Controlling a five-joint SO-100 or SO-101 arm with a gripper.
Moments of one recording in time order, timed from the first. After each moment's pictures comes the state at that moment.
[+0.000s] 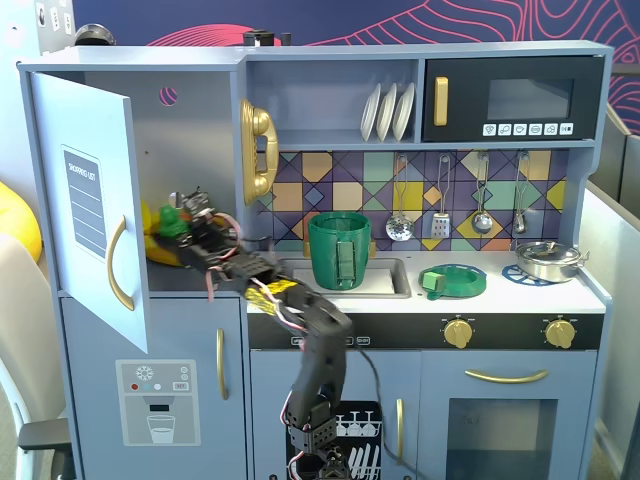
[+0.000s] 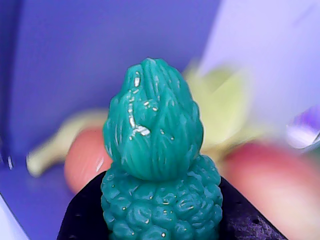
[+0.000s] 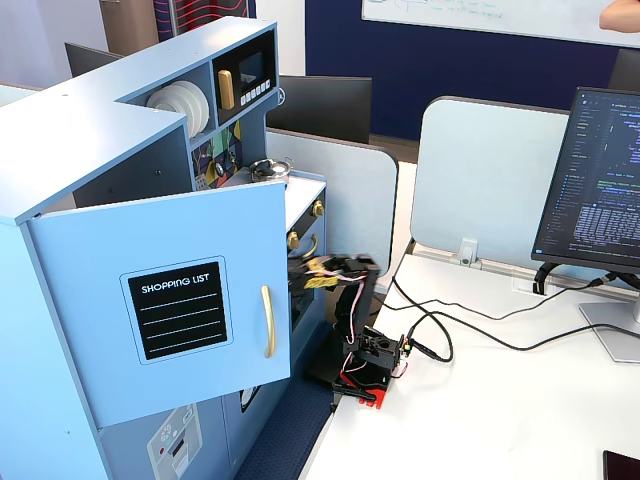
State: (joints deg) arm -46.0 109.0 93.4 1.3 -109.0
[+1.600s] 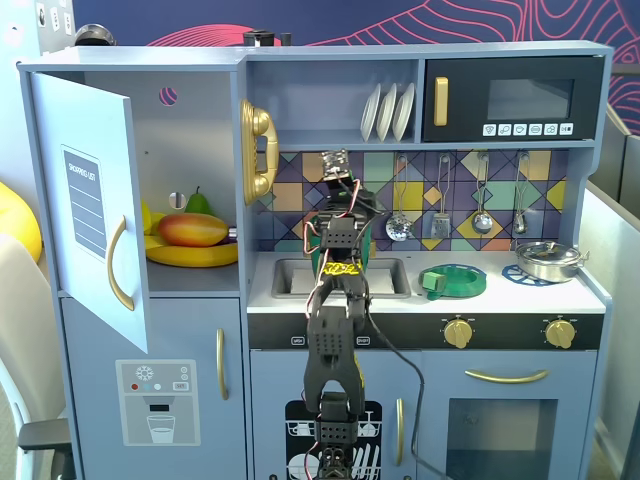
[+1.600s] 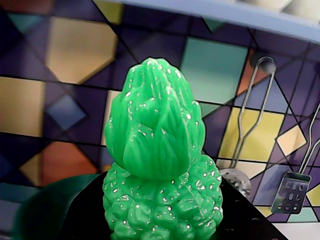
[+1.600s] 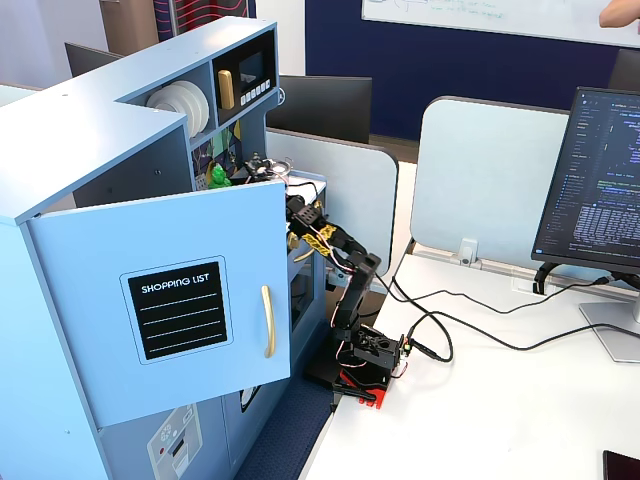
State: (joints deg) arm 5.5 102.9 72.7 22.6 -104.5
